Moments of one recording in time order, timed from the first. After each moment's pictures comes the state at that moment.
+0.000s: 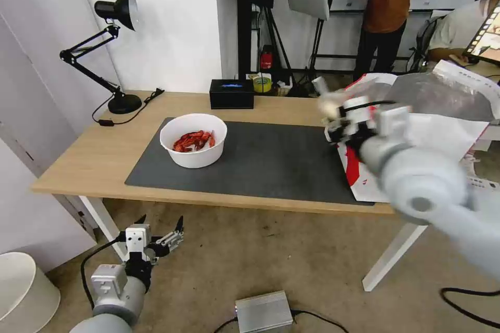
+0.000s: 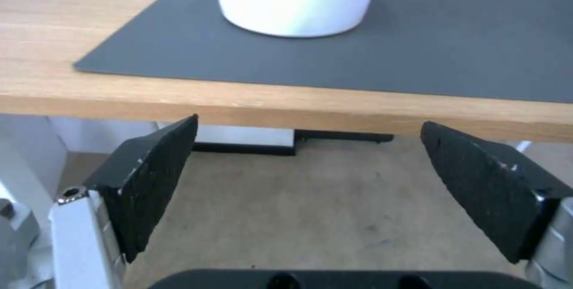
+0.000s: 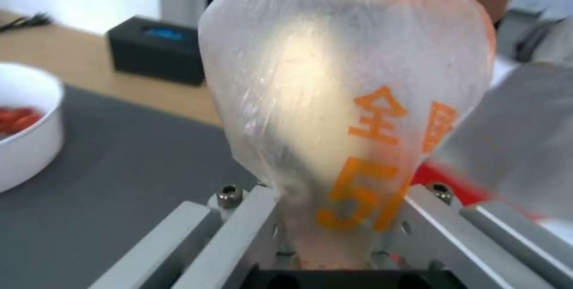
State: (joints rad) left arm 1.71 -0.89 -0.38 -2.33 -0.56 0.15 -0.48; right arm -0.48 0.47 0.00 2.30 1.39 -0.63 0.88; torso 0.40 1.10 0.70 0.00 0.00
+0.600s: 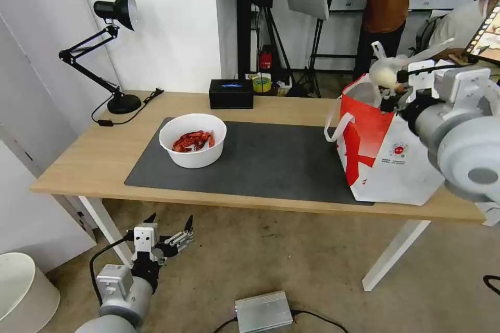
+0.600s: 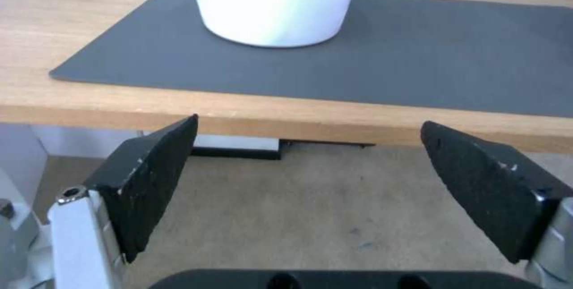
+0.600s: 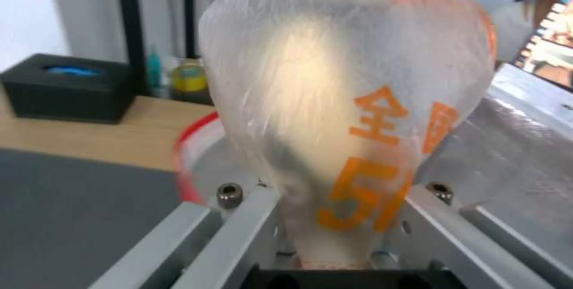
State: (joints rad) left arm 1.70 -0.89 -0.36 -2.35 -0.57 0.15 -0.48; right arm -0.42 0.42 0.06 2.15 1.43 -0.61 0.87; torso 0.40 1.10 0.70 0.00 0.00
